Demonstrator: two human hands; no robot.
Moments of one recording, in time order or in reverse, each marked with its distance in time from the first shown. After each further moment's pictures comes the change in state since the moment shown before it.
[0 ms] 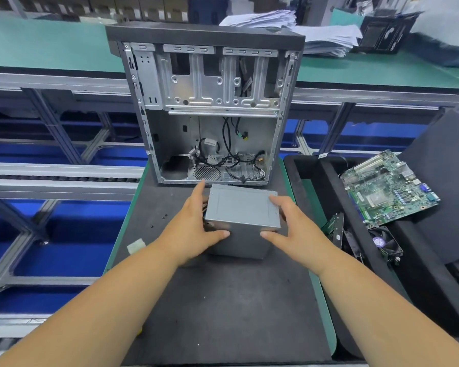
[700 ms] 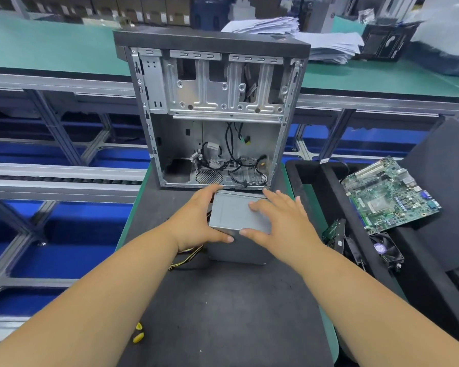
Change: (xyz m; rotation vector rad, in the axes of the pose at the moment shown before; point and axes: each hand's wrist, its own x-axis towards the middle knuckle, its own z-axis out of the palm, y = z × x) left_hand 0.026 0.004 -0.018 0.013 -0.169 0.048; right_hand 0.016 -0.049 0.006 -0.421 0.076 -0.085
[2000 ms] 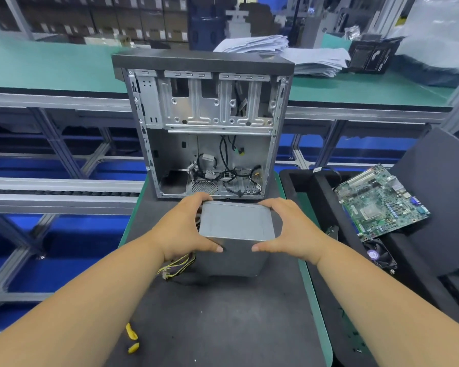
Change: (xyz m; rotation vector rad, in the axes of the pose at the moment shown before) left_hand -0.016 0.021 -0.016 0.073 0.095 0.030; right_hand 0.009 0.045 -0.018 0.347 -0.131 0.005
